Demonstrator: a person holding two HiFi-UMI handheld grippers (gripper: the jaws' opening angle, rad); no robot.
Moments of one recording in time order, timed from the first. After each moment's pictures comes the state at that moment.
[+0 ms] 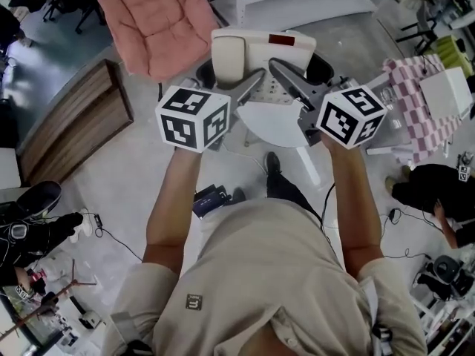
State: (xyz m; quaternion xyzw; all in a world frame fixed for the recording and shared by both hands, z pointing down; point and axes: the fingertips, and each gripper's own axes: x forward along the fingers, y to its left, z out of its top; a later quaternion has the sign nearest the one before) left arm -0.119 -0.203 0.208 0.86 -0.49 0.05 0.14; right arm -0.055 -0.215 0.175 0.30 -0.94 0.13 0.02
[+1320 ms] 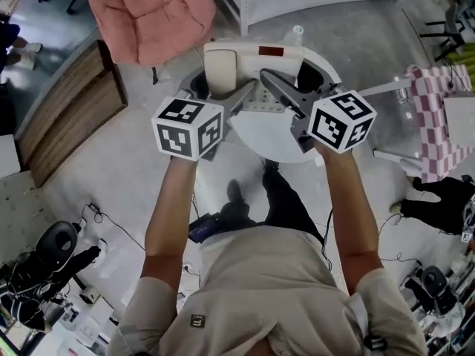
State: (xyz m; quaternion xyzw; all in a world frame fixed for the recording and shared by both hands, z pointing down) left arm -0.113 -0.341 0.361 0.82 -0.51 0.11 0.24; right arm -0.050 -0.365 0.333 0.25 -0.94 0.23 0.06
